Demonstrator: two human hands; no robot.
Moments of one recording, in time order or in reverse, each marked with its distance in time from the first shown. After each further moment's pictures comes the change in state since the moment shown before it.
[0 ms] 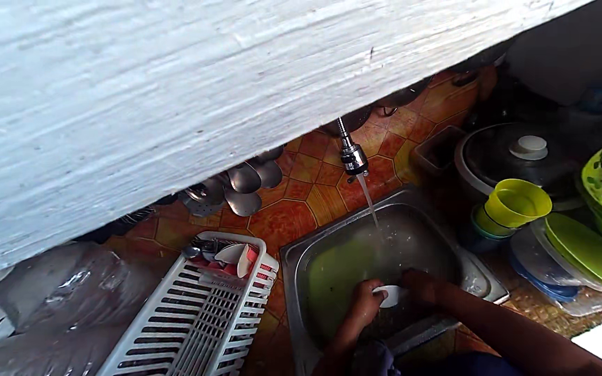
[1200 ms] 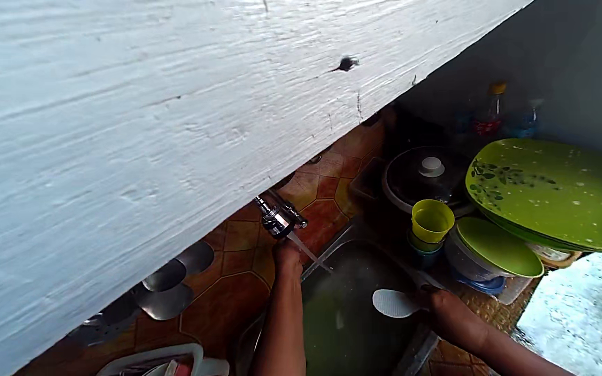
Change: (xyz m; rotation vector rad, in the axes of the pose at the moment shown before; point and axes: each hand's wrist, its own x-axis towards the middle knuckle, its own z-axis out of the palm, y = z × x) left_hand 0.103 0.165 -0.128 -0.655 0.682 0.108; right_hand -0.141 0.019 0.002 0.297 0.736 0.242
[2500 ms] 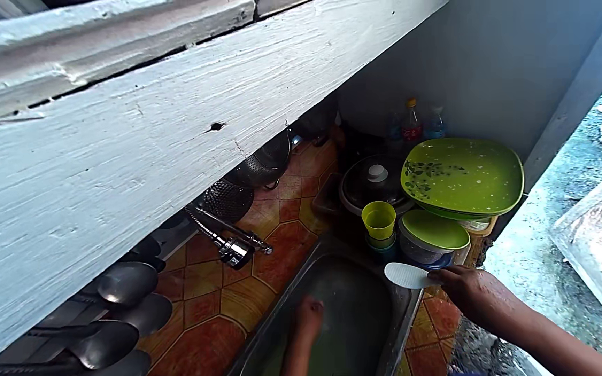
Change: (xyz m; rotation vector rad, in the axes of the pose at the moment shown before) left_hand -0.067 -0.090 -0.013 1.097 -0.613 0.166; right_hand -0.103 0.025 -0.050 -0.307 0.699 -0.140
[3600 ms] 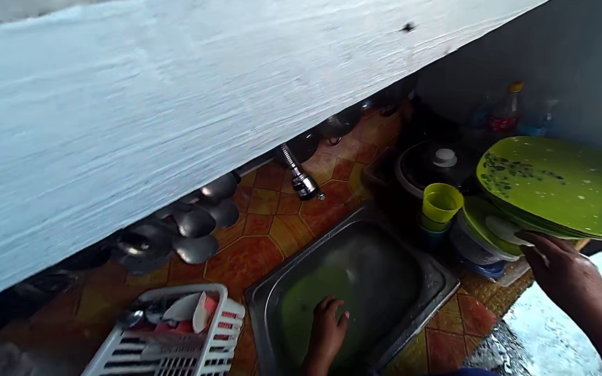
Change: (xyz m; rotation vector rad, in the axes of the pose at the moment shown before) left_hand -0.102 -0.082 0.067 -0.166 0.079 -0.004; right_hand 0.029 0.047 -0.012 0.024 0.118 0.210
